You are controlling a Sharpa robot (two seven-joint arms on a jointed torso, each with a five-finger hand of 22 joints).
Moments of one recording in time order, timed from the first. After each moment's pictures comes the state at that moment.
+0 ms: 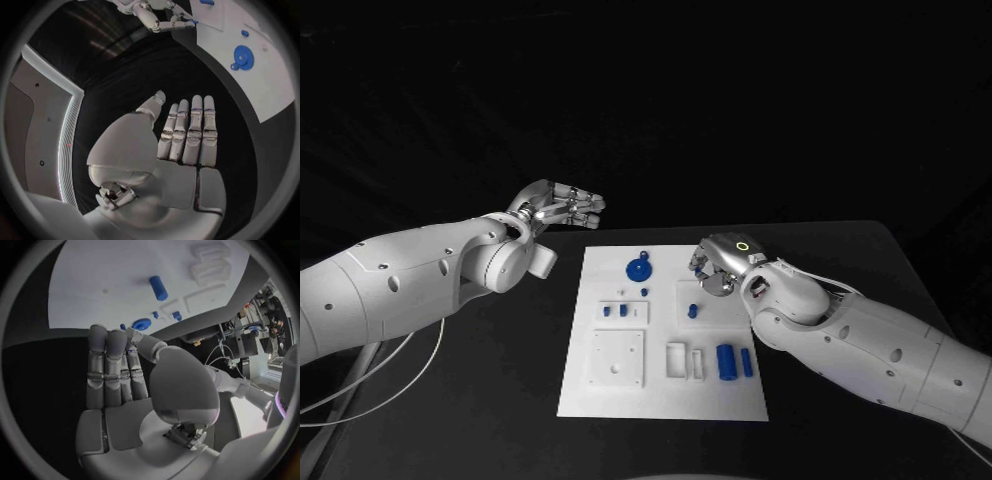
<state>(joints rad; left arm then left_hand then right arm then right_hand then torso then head) 1.29 -0.77 -0.13 1.25 -0.27 -0.28 0.28 1.29 -0.02 0.20 -0.06 0.12 1.05 0.13 0.07 0.07 1.14 0.12 0.06 0.06 1.18 0.11 0.07 0.10 0.05 1.05 0.09 0.08 0.20 0.90 -0.62 0.23 1.35 -1.97 -0.35 -0.25 1.32 -0.12 0.69 -0.23 0.05 1.27 0.08 0.06 0.07 1.33 0.05 0.06 0.06 1.45 -0.06 0.76 0.63 0.11 1.33 -0.09 0.68 0.84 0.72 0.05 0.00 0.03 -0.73</state>
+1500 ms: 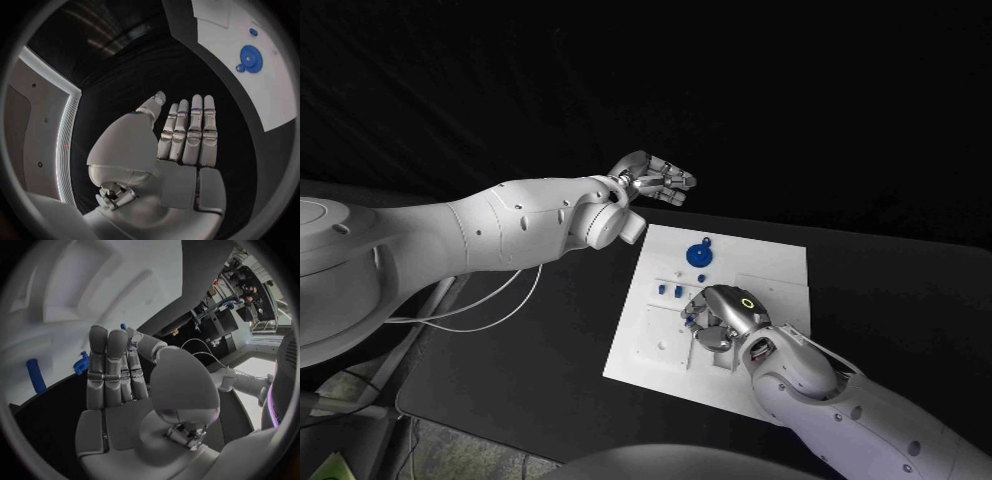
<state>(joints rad) 1.29 -0.65 -0.13 1.16 -0.26 -0.30 0.24 1.29 -0.02 0.20 -0.05 0.14 1.05 0.13 0.07 0.07 1.14 0.12 0.06 0.06 1.19 0.11 0.07 0.10 0.05 1.05 0.09 0.08 0.19 0.71 -0.47 0.20 1.39 -1.86 -0.39 -0.20 1.31 -0.12 0.71 -0.24 0.05 1.27 0.08 0.06 0.07 1.33 0.05 0.06 0.06 1.45 -0.06 0.75 0.63 0.11 1.36 -0.09 0.59 0.95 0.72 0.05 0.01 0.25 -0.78</state>
